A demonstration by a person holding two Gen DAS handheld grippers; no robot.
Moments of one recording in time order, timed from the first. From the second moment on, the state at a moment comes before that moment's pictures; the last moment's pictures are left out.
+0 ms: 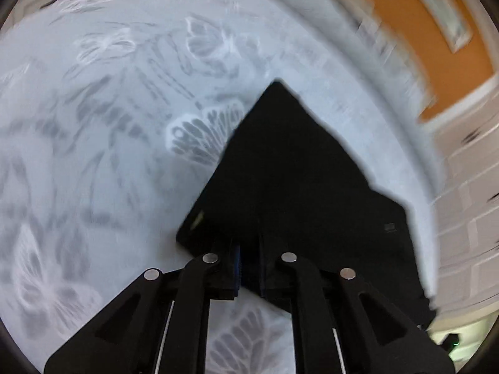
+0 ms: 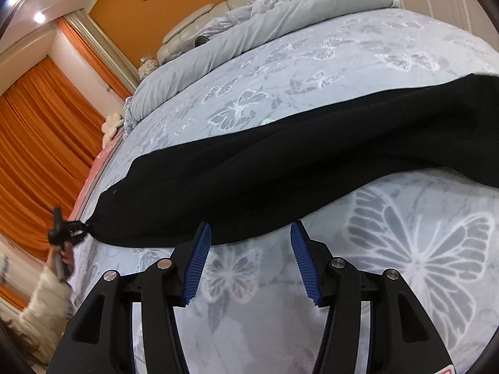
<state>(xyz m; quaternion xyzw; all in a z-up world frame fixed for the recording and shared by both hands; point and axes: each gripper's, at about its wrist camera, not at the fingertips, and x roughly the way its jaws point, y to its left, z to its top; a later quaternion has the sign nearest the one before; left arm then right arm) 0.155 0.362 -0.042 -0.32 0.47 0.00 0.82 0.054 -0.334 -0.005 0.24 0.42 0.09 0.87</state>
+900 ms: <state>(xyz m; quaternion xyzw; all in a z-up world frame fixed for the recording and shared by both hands) 0.141 0.285 -0.035 -0.28 0.48 -0.08 0.83 0.315 -0.054 -0.011 -0.03 0.52 0.36 0.78</state>
